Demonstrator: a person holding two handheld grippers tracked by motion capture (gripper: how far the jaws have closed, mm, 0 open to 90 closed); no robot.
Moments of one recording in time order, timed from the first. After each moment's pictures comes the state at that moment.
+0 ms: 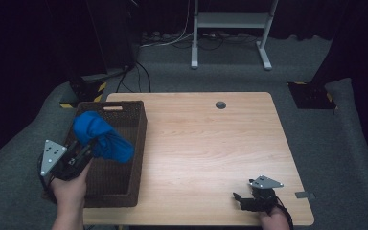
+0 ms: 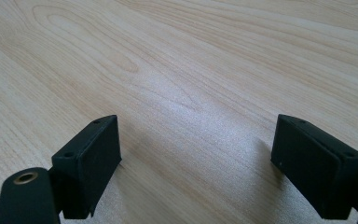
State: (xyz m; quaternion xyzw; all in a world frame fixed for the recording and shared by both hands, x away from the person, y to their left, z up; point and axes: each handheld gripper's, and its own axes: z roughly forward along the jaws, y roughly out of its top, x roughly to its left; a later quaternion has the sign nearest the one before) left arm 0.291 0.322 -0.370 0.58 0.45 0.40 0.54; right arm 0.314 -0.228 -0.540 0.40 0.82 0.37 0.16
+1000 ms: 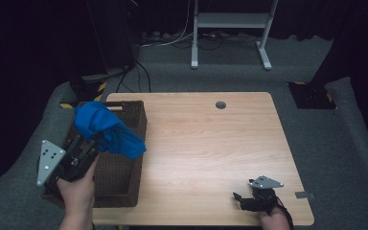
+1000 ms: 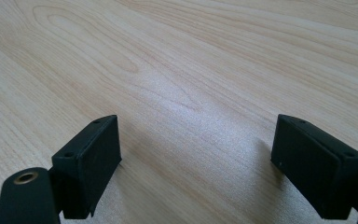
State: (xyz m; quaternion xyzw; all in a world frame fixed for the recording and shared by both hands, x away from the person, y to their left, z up) left arm 0.274 0.286 -0.331 0.54 0.39 0.42 0.62; right arm 0.314 -0.228 -0.540 0.40 0.82 0.37 0.16
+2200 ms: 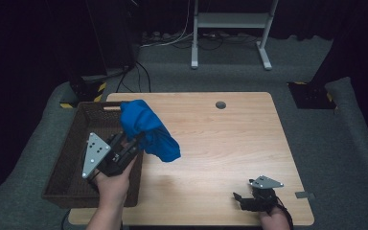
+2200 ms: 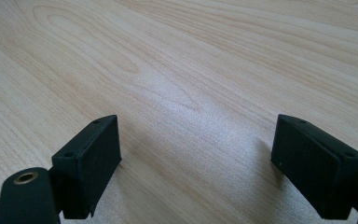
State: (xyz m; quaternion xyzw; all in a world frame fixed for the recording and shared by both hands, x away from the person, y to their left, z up) left arm 0.297 0.204 -0.335 0.58 0.34 0.36 0.65; right arm 0.314 -0.228 -0.540 0.41 0.82 0.37 0.16
